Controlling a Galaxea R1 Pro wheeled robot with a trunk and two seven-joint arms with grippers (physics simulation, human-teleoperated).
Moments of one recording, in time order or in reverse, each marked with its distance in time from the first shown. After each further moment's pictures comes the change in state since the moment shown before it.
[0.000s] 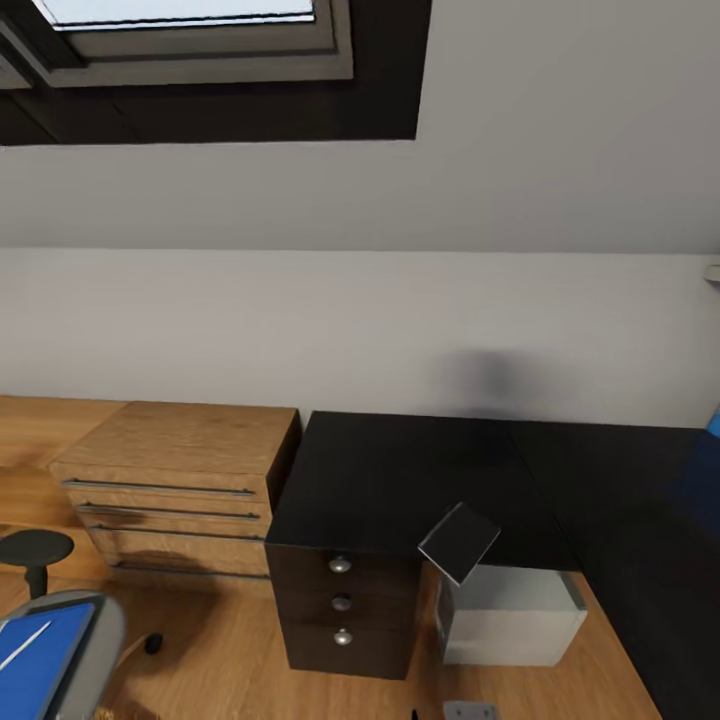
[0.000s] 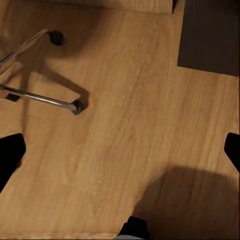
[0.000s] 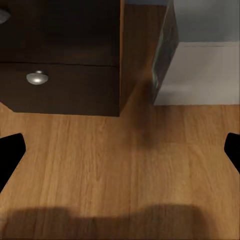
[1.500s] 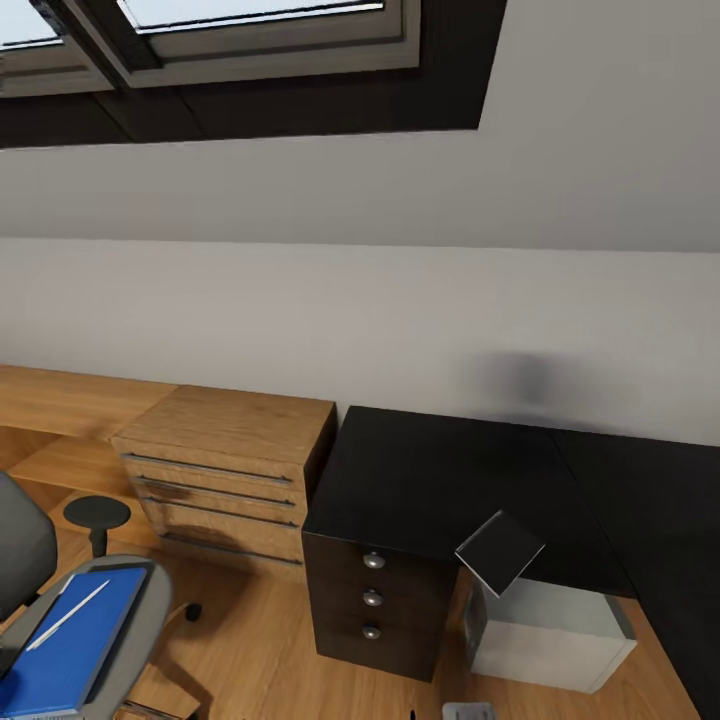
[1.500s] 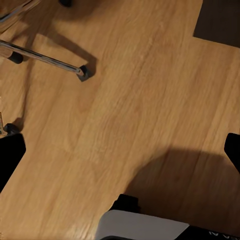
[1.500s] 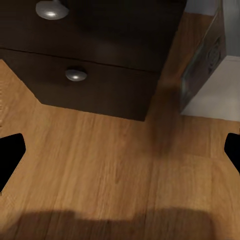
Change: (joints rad) left arm -0.001 -0.095 0.004 0.190 -0.005 -0.071 -0.098; right arm 0.000 -0.001 0.008 0.014 0.009 -0.032 0.014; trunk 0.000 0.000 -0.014
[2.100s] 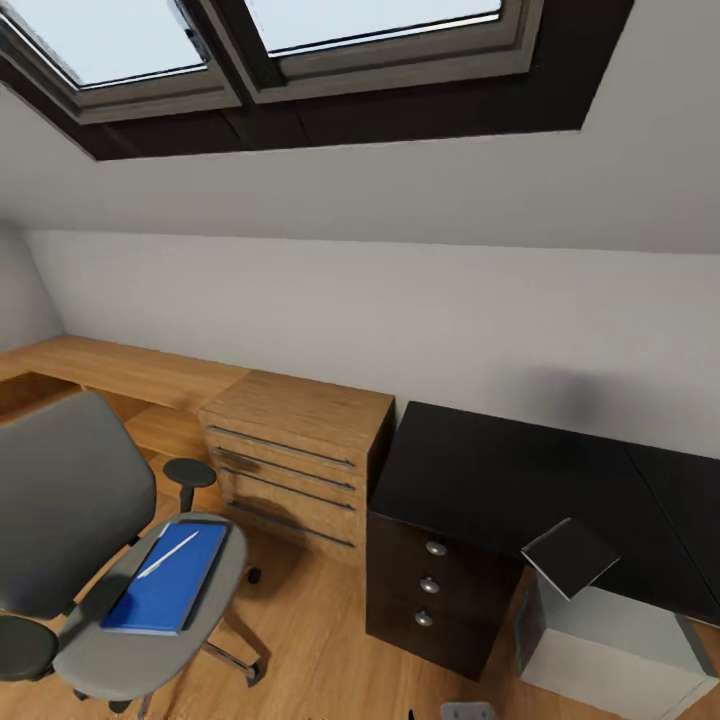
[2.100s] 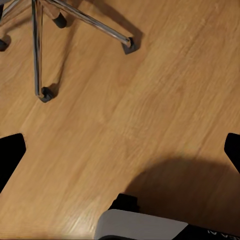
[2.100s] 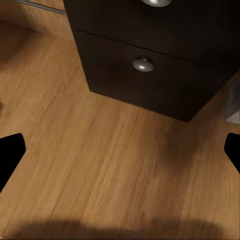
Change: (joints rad) left arm 0.000 -0.002 -0.001 0.000 0.001 0.001 -0.001; right arm 0.000 0.003 0.005 0.003 0.006 -0.007 0.000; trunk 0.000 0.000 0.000
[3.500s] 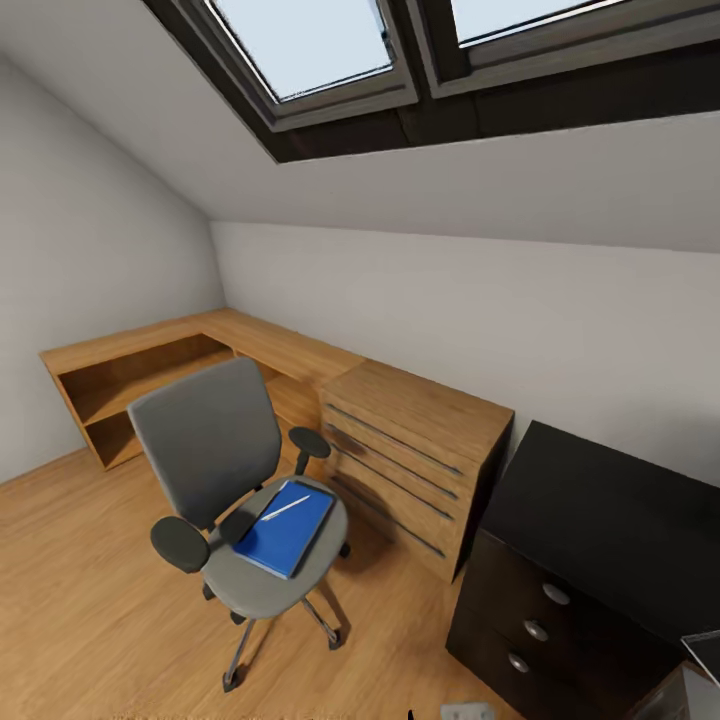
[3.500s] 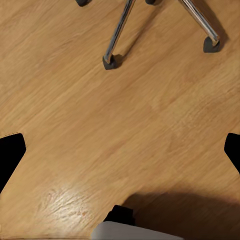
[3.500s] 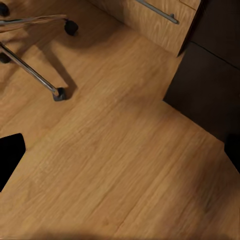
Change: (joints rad) left arm 0.000 0.000 0.001 0.001 0.004 -0.072 0.001; right arm 0.000 0.001 0.000 0.001 0.000 0.000 0.000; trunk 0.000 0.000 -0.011
